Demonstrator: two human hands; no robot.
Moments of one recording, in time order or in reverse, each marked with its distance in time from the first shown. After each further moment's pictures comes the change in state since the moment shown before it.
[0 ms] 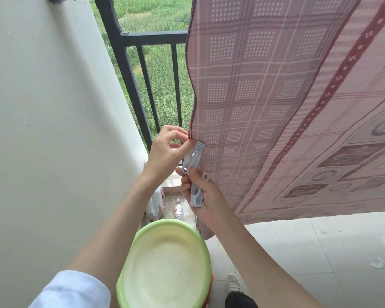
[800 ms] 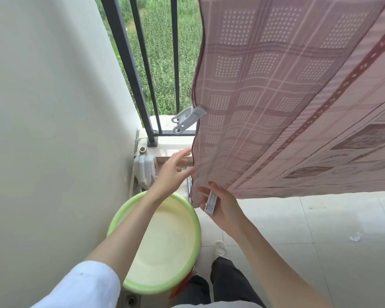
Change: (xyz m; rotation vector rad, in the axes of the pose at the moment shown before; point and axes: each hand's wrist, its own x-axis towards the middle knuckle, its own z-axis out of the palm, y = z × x) left_hand -0.052 -0.147 0.051 0.044 -0.260 -0.305; right_hand -0.007 0.013 -0.122 -0.270 0.354 0.173
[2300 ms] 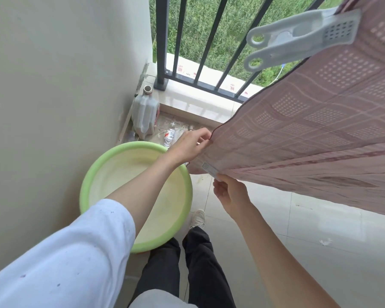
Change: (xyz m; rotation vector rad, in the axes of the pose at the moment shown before) left_hand 0.058 -0.113 0.046 0.091 -0.014 -0.036; right_hand 0.094 0.033 -0.055 -0.338 0.424 0.160
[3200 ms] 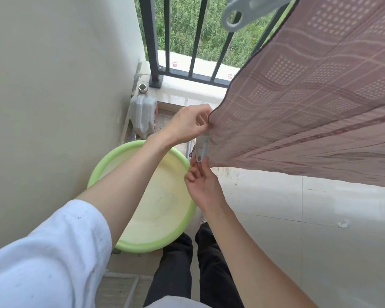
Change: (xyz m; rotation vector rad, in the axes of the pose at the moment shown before) left_hand 0.007 0.029 -0.027 0.073 -0.081 0.078; right_hand 0.001 0.045 0.048 0.743 -0.350 0.183
